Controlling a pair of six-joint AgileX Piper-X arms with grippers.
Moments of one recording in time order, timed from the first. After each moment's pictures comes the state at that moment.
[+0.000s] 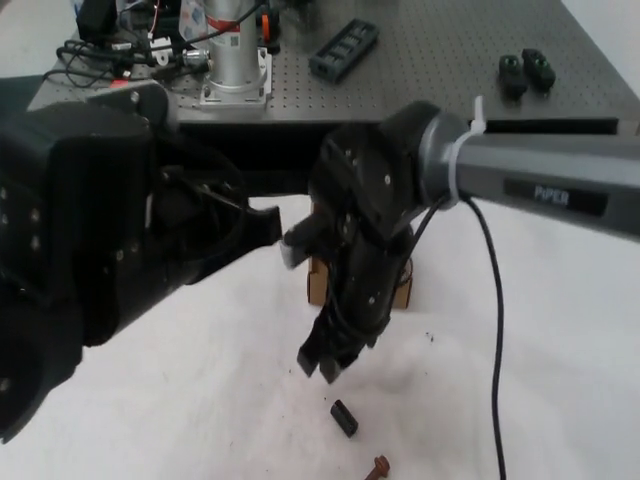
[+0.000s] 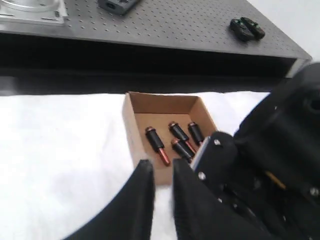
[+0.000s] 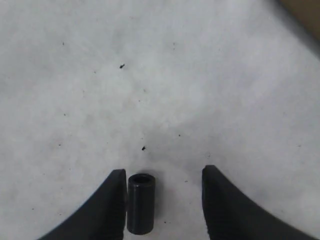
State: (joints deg) left arm -31.8 63.5 -39.7 3.1 -5.8 -20.6; right arm 29.1 112.3 -81.8 55.8 -4.6 -8.4
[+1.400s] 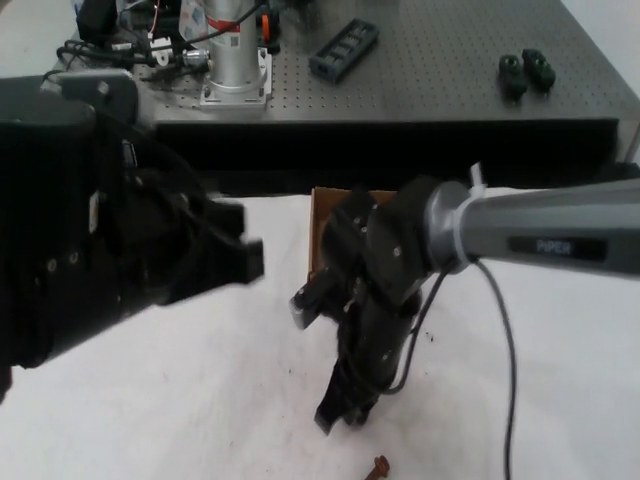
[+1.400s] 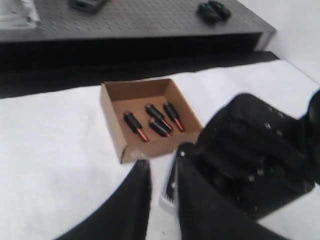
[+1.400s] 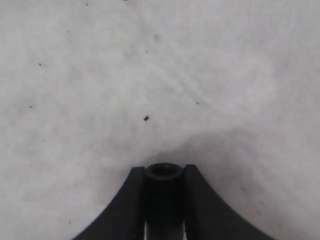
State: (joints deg) left arm -31.7 54.5 -39.7 12.5 -3.4 -15.7; right arm 27.2 107.5 -71.0 47.6 -4.1 -11.7
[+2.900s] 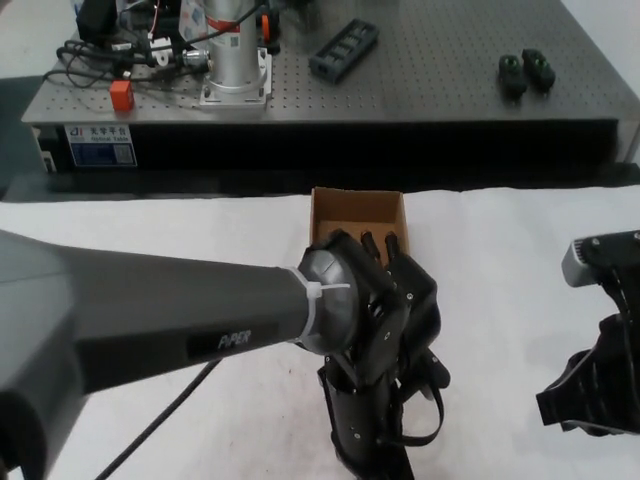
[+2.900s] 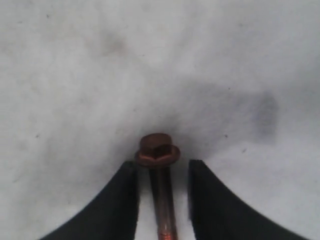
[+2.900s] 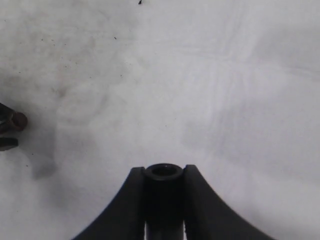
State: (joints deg) left arm -52.1 112.6 -75.4 49.5 7.5 7.4; right arm 1.7 56.9 -36.9 49.4 -5.6 -5.0
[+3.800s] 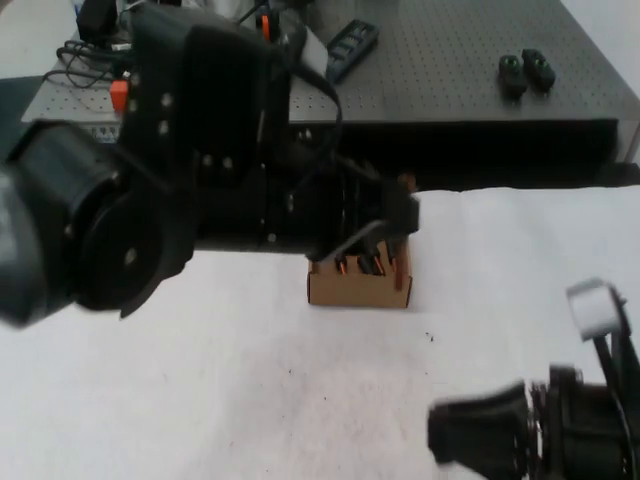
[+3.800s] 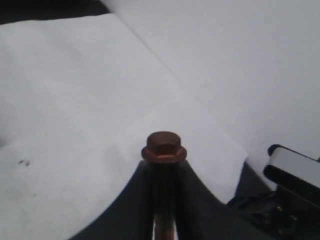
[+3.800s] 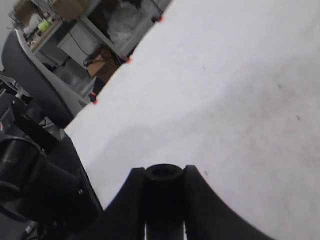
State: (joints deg) left arm -39.4 75.6 -54.8 2.3 33.5 -28.1; right arm 15.8 41.5 -16.4 9.2 -39.2 16.6
